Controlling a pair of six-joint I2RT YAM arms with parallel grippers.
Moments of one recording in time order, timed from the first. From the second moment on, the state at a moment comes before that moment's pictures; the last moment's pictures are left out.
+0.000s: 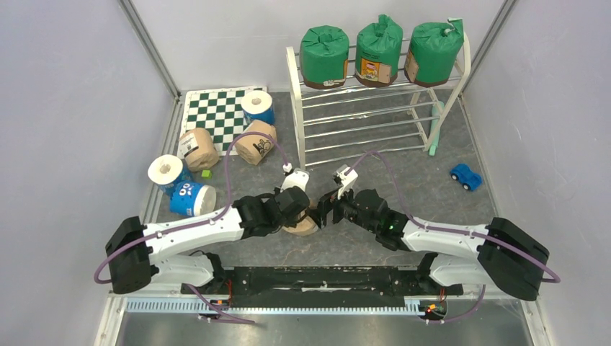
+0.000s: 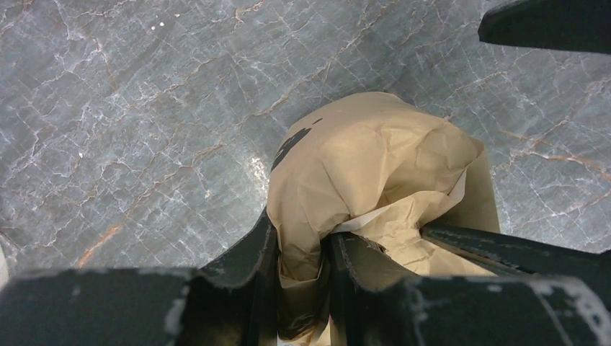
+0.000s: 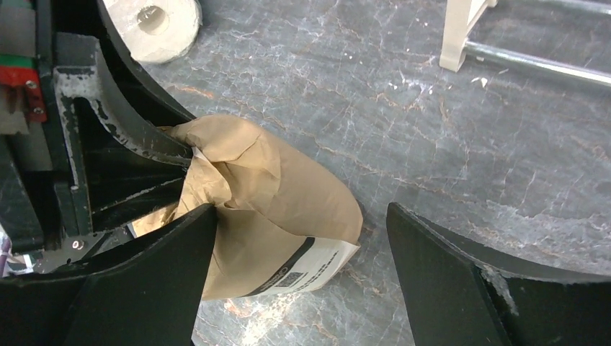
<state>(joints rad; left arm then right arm) -1.10 1.20 0.82 -0.56 -0.48 -0.51 0.98 1.21 0.43 0.52 0.07 0.33</state>
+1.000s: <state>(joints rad) -1.14 1.28 0.86 -0.54 -0.60 -0.57 0.98 1.24 0.44 0.53 0.00 0.45</state>
